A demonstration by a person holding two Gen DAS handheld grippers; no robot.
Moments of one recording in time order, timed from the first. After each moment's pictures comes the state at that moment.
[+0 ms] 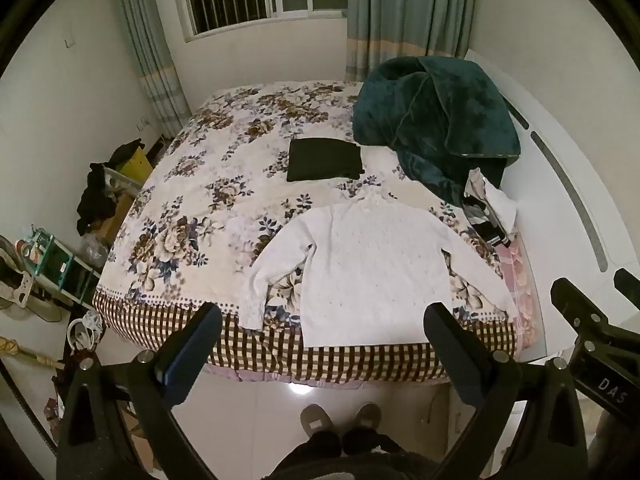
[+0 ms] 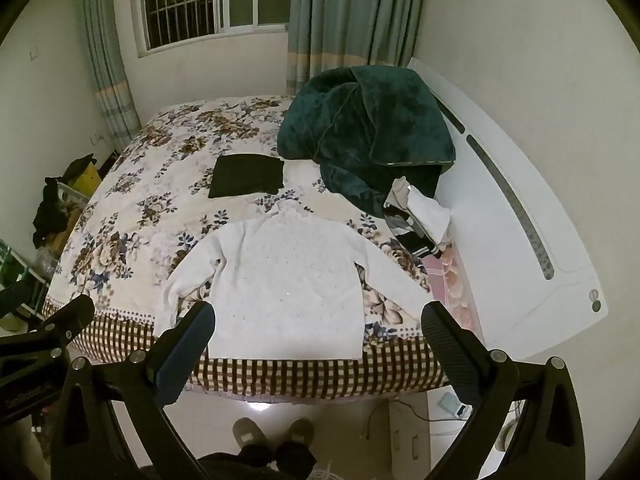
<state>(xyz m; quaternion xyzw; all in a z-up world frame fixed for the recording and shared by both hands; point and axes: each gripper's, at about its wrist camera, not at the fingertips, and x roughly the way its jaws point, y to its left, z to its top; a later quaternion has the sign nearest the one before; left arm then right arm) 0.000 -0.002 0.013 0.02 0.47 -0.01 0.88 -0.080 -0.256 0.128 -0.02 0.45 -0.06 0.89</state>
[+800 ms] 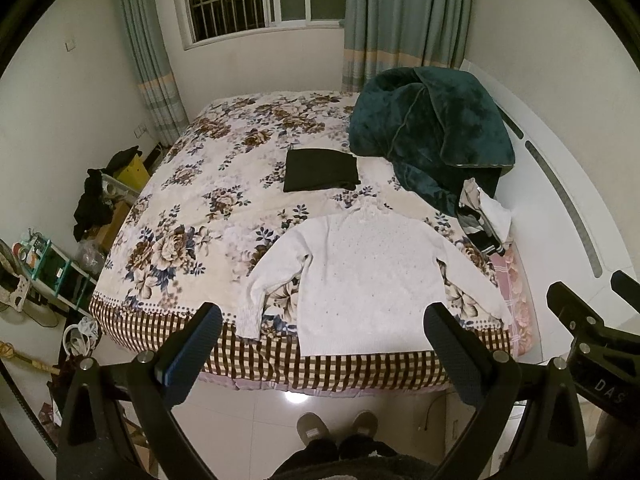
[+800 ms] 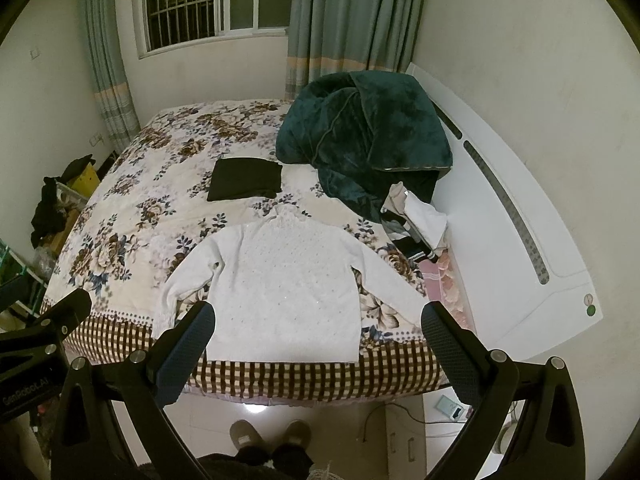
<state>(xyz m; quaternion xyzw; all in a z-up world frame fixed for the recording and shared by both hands) 0.000 -0.001 0.021 0.01 0.46 -0.02 0.89 -0.078 -0.257 0.146 -0.03 0.45 -0.06 0.89</state>
